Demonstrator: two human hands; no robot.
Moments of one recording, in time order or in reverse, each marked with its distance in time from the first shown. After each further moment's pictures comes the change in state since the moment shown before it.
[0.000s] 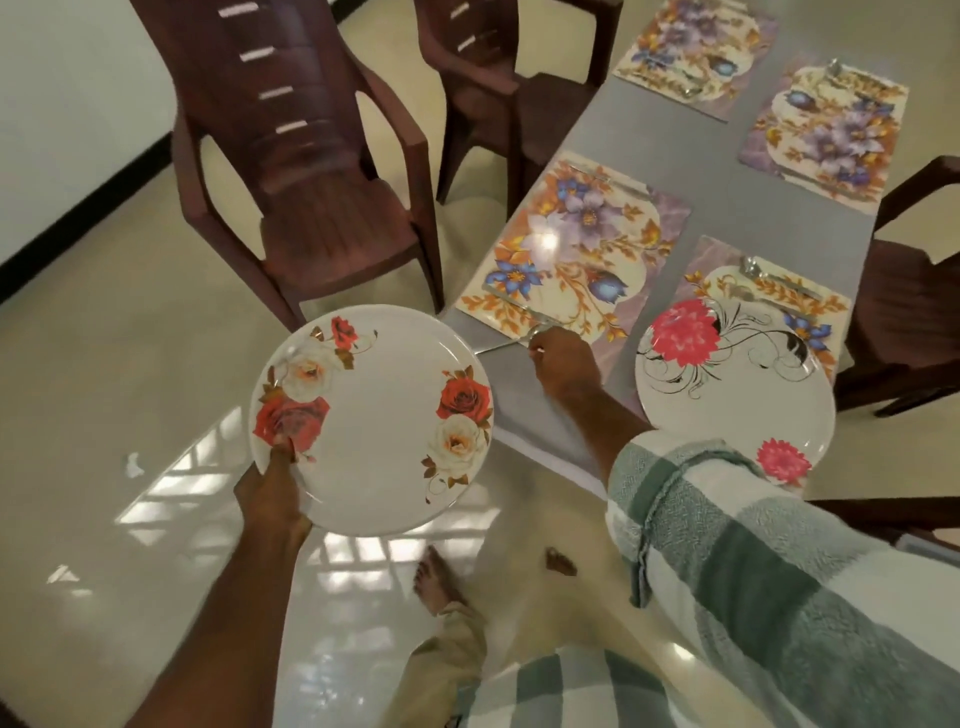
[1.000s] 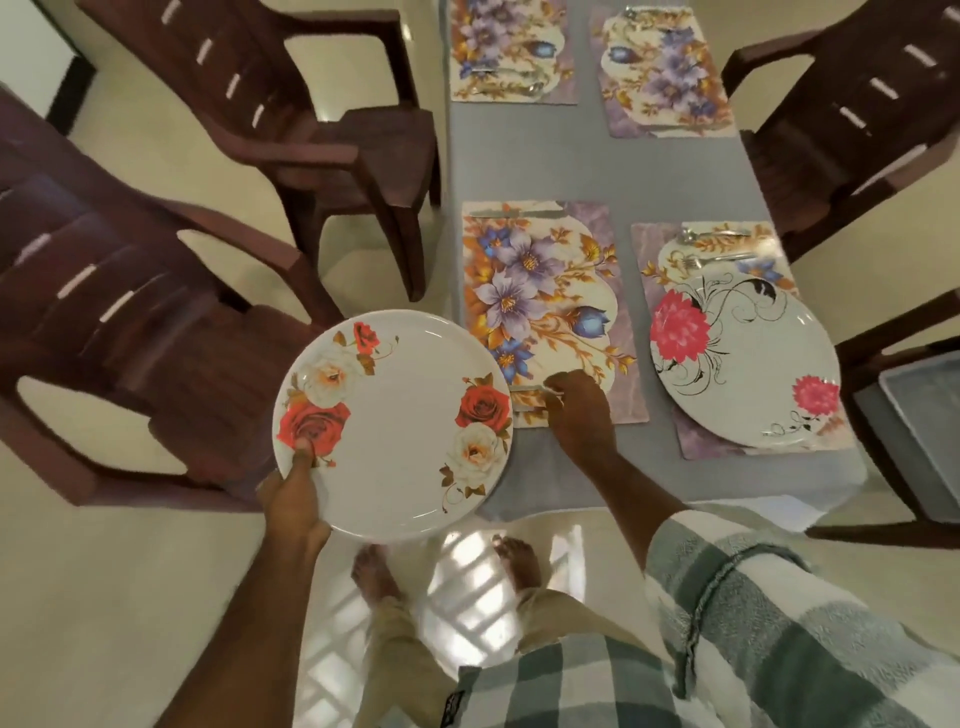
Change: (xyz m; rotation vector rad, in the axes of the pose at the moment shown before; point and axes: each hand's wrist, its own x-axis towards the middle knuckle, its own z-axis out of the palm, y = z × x) left_hand 0.210 0.163 0.205 0.324 -0.510 -0.007; right_hand 0.066 -0.054 0.043 0.224 0.423 0.579
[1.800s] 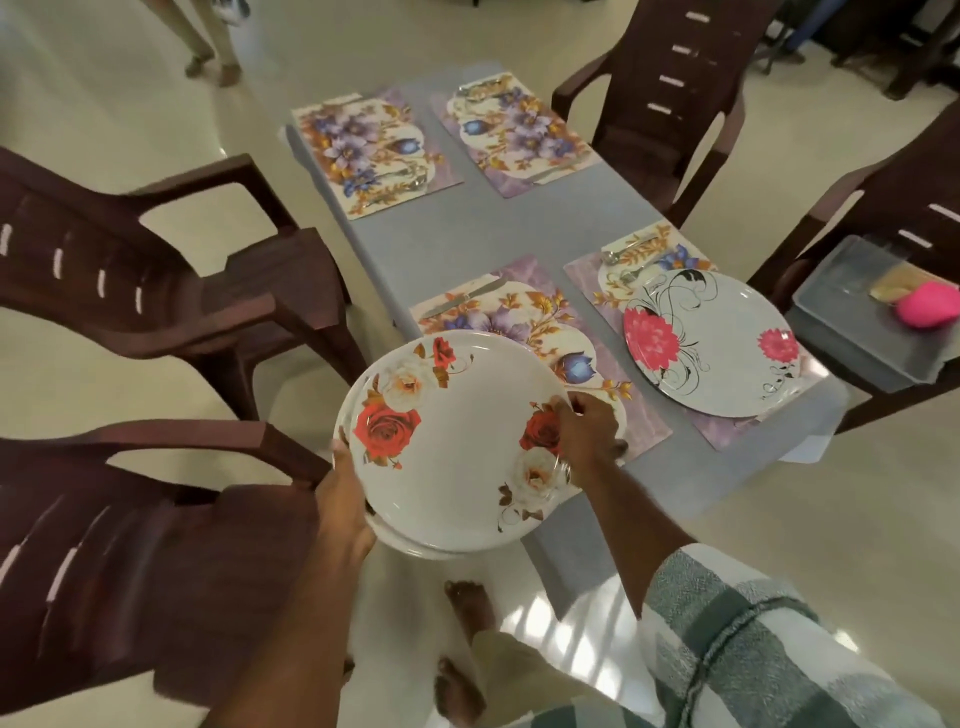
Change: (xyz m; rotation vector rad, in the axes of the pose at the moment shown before) left_hand 0.089 0.138 0.136 0.385 -0.496 -0.034; right_hand 0.057 -0.097 0.016 0.582 0.498 0.779
